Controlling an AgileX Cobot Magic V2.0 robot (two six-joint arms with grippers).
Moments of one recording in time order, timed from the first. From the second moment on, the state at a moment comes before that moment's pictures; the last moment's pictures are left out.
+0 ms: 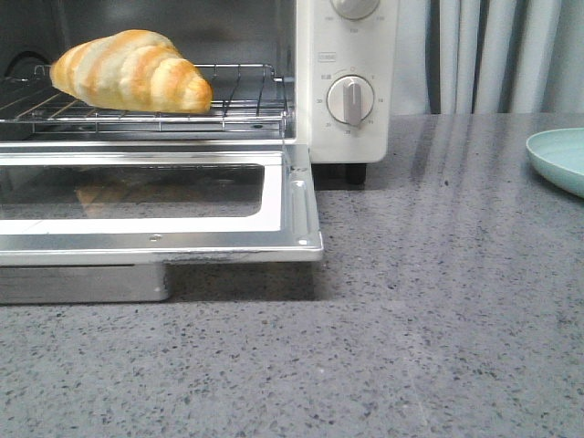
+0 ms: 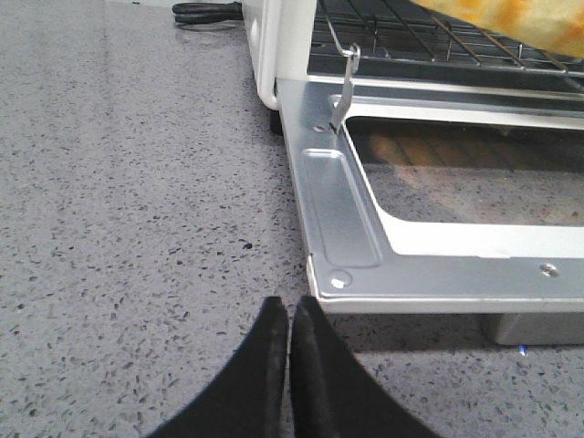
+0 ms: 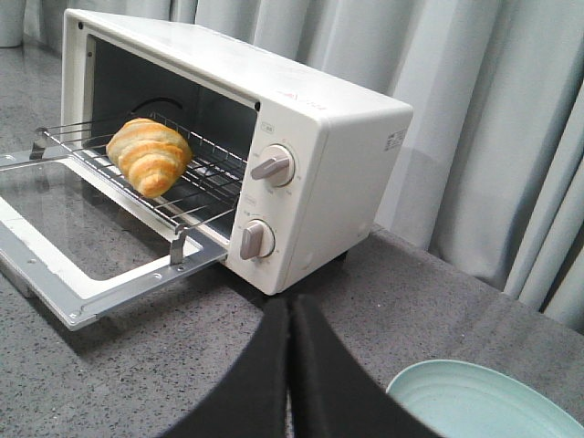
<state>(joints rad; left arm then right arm) -0.10 0.00 0.00 -0.09 0.35 0.07 1.01 0.05 -0.53 -0.70 0.71 0.30</state>
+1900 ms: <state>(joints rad) -0.10 0.00 0.00 -0.09 0.35 0.07 0.11 -0.01 0.01 -0.20 0.33 0.17</state>
